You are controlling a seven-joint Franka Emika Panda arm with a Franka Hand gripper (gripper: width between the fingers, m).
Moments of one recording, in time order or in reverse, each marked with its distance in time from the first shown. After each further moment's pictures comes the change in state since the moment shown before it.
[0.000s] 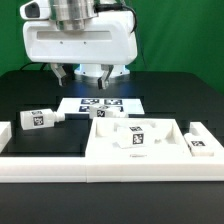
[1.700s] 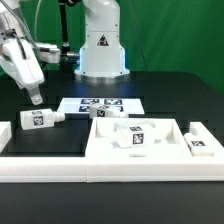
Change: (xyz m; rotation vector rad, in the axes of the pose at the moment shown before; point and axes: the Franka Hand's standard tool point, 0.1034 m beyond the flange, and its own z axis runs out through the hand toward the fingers) arm 0.006 0.126 0.028 0.108 -0.237 0.554
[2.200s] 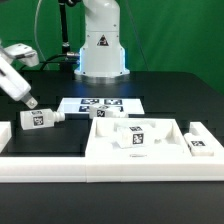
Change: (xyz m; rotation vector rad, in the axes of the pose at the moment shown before) arm 0.014 0.011 0.007 -0.030 -0.325 0.003
